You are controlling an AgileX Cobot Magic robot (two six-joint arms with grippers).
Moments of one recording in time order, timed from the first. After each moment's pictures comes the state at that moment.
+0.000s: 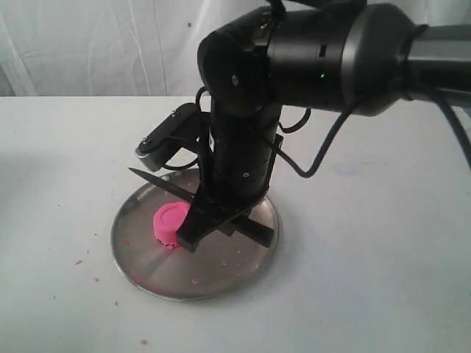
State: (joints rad) left arm -0.16 0.01 0.02 -0.18 0.31 0.13; right arm 0.83 1.82 -1.48 -0.08 1.10 -0.12
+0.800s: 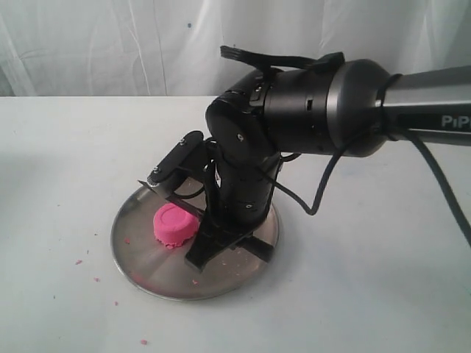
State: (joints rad) left arm -0.16 0.01 0.02 -0.36 0.16 -0.10; right arm 0.83 1.84 -1.34 -0.14 0.90 -0.08
